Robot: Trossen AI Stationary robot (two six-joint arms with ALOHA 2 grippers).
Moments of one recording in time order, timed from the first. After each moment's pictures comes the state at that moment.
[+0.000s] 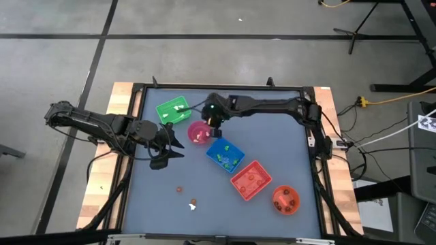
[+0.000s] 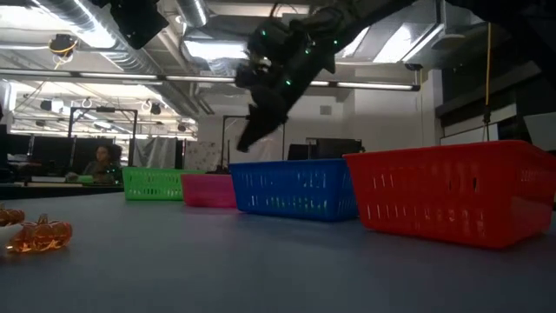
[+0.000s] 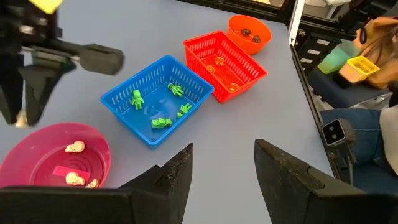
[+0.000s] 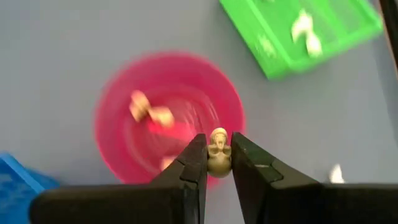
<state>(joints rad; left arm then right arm) -0.20 0.91 0.81 -0.46 -0.04 -0.33 -0.23 2.09 1.68 -0.47 -0.12 -0.28</state>
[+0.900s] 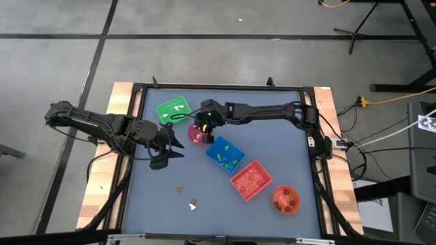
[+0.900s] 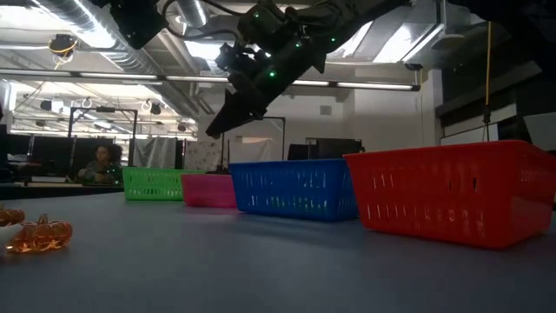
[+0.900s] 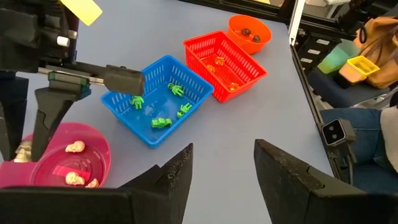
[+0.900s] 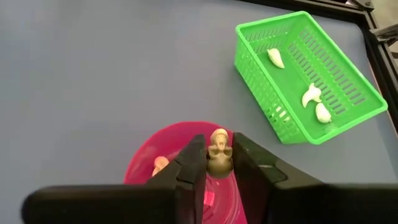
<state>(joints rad) -0.20 0.91 0.81 -0.46 -0.04 -0.33 -0.16 2.12 1.68 -0.26 -0.11 -0.29</state>
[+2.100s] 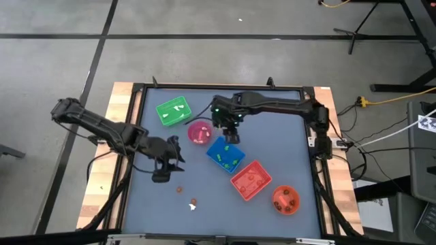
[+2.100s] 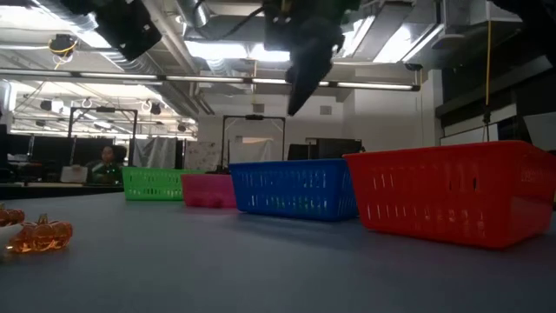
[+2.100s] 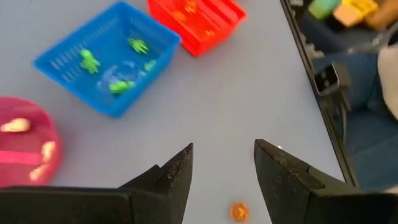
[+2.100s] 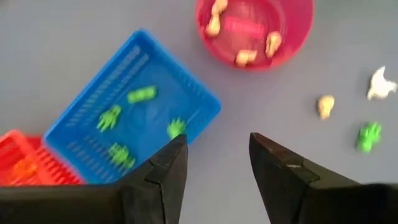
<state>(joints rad) -0.33 1.07 0.81 -0.46 -0.04 -0.34 -0.16 2.00 1.89 -1.12 -0.14 -0.28</state>
